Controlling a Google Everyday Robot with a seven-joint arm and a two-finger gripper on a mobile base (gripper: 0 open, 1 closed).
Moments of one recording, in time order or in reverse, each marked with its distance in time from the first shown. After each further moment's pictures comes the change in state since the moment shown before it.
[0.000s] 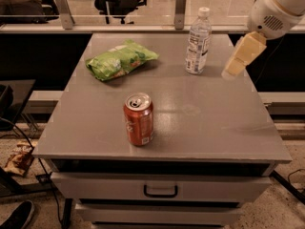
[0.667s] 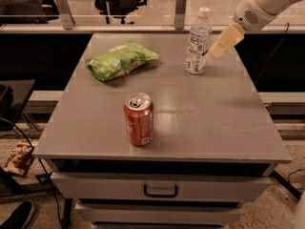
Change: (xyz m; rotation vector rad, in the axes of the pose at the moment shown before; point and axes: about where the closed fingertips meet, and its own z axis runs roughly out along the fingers) arm -0.026 -0.069 0.052 0.020 -0.112 0.167
